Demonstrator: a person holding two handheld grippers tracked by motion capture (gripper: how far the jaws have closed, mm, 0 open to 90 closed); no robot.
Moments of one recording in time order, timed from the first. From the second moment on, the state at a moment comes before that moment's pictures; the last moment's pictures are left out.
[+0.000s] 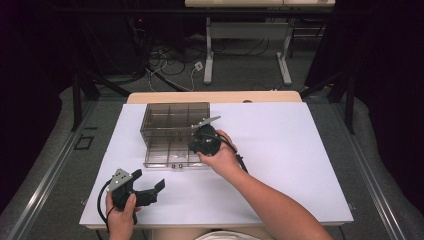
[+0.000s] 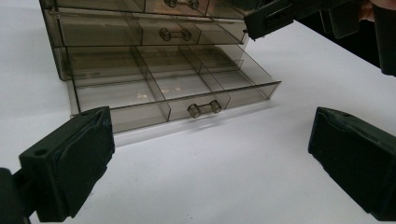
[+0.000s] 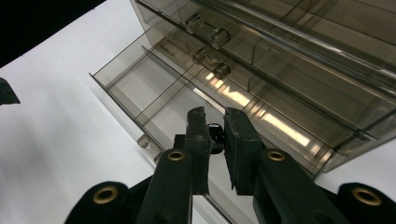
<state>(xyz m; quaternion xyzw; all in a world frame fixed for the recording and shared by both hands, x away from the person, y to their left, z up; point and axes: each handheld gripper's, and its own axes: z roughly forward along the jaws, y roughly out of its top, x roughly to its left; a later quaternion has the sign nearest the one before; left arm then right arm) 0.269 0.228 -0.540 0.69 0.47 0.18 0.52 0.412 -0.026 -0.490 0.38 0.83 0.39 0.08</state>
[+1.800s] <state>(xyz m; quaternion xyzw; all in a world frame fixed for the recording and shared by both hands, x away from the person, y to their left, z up) 0.270 0.229 -0.540 0.69 0.47 0.17 0.52 0.412 0.010 -0.533 0.34 0.84 0.42 0.10</state>
